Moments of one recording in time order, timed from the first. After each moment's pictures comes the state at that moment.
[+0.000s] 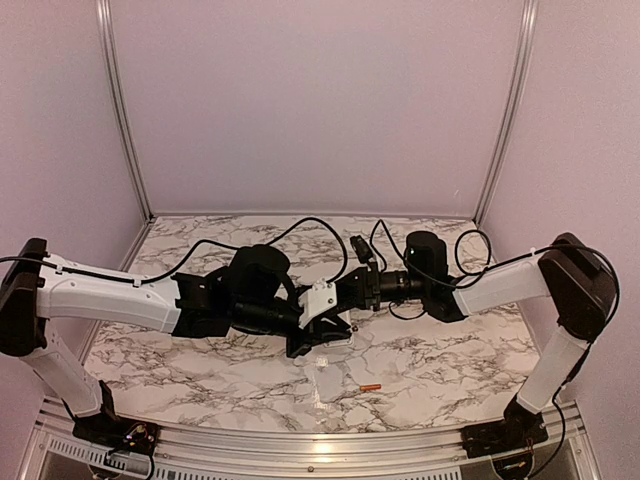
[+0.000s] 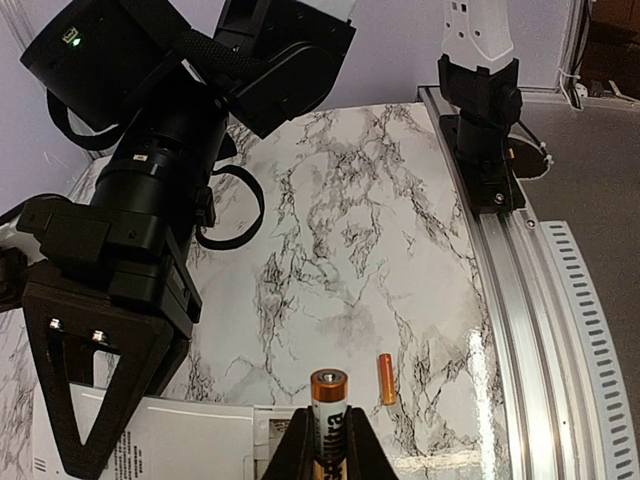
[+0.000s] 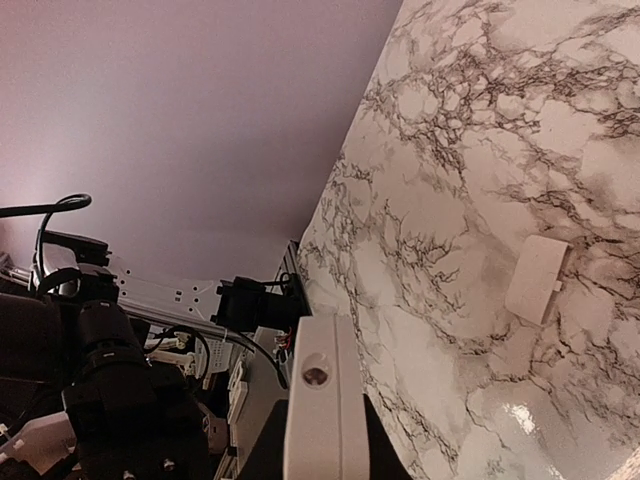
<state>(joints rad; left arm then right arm) -1.14 1.59 1.04 0.10 0.29 0.31 0.66 1.70 0.79 0.68 -0.86 1.00</state>
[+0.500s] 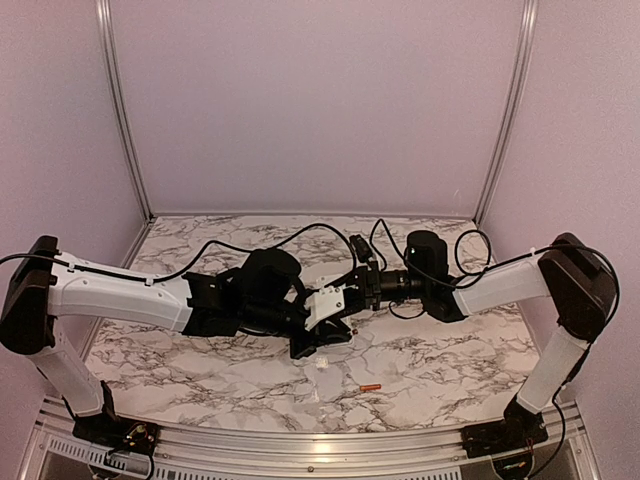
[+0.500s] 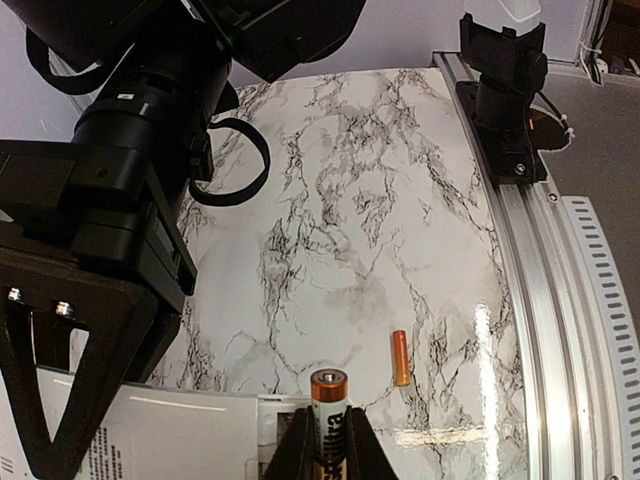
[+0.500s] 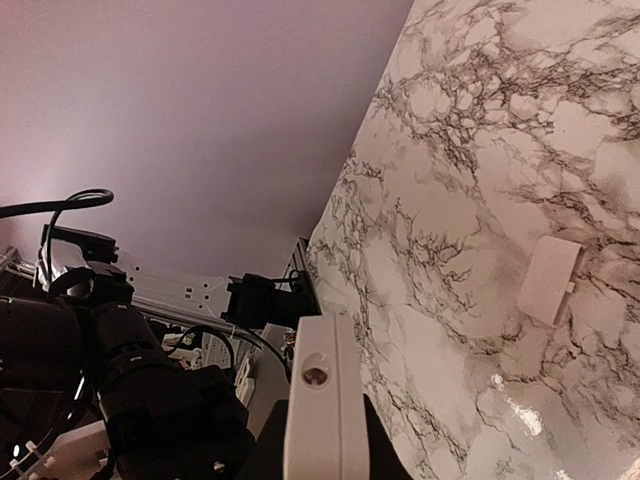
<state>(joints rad) -1.14 1.66 1.08 0.04 0.24 0.32 0.66 1.70 0.79 0.71 -0.87 1.02</state>
